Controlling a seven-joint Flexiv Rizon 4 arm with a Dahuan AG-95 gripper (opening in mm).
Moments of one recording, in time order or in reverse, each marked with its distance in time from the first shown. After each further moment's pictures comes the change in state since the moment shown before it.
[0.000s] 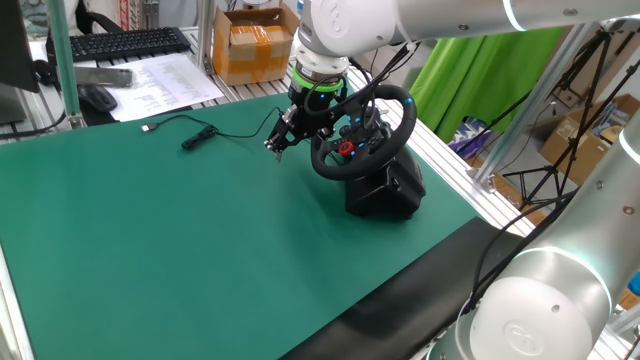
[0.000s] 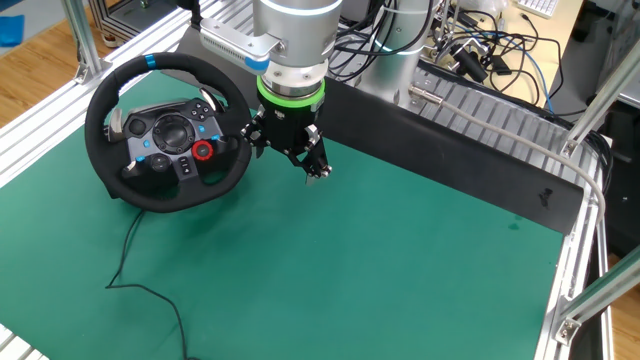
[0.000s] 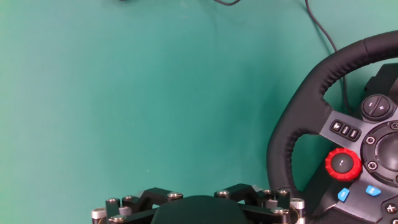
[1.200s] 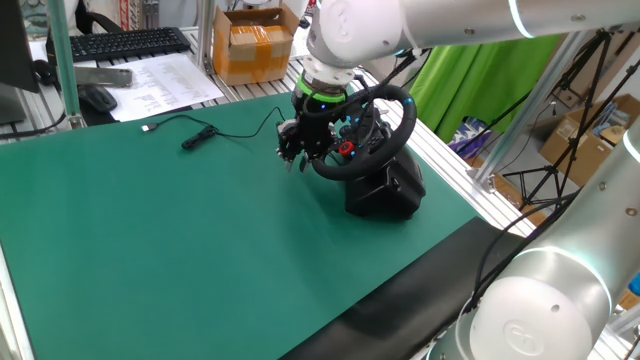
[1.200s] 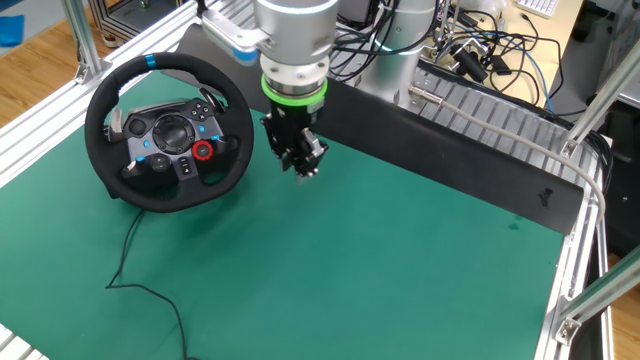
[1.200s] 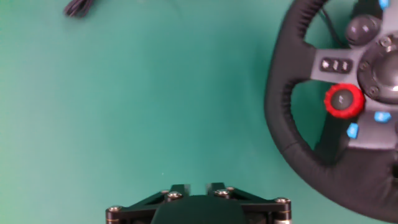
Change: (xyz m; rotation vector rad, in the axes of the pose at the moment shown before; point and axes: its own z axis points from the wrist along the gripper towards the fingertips) arm 0.011 0.005 0.008 -0.082 0.022 0.375
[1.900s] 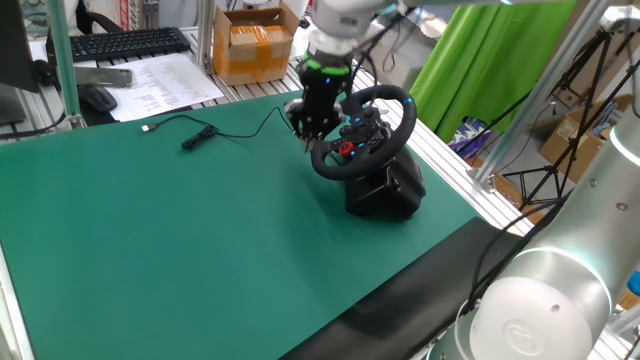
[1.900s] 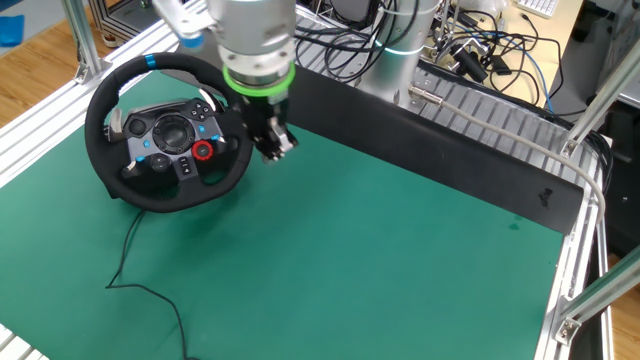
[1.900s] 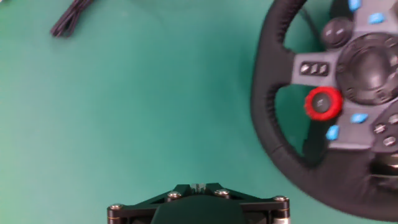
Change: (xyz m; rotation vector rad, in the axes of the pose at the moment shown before) arm -0.031 -0.029 -0.037 0.080 0.083 -0.005
